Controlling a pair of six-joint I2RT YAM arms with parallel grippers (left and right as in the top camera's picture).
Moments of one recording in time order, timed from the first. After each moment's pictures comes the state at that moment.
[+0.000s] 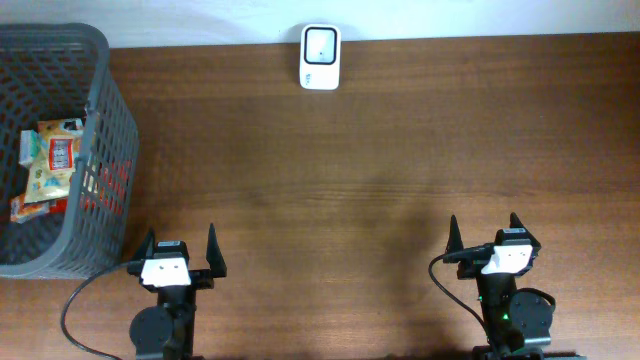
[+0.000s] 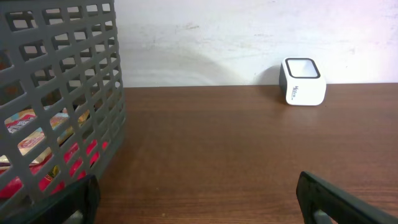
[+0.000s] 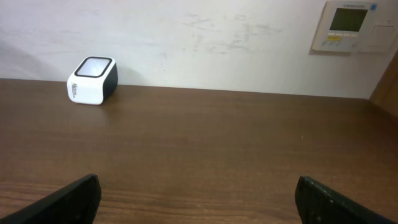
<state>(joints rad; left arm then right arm) 0.04 0.01 0.02 -0.09 -0.01 0.02 0.02 0.01 0.01 -0.08 0.03 -0.05</state>
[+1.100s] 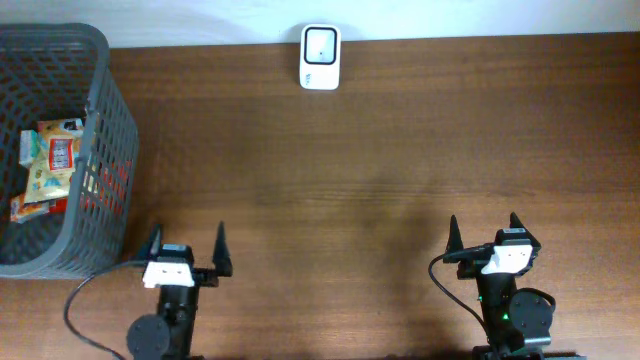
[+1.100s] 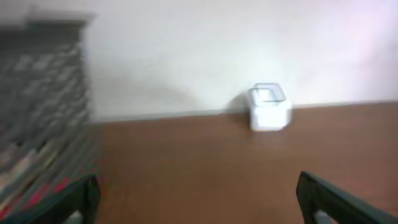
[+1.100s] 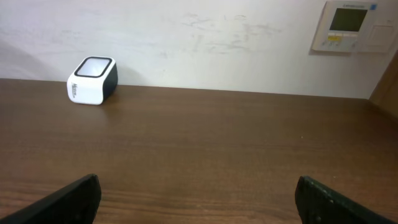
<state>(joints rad) 0.04 0.01 0.01 0.07 0.15 0.02 0.02 0.01 0.01 -0.08 0.04 -0.05</state>
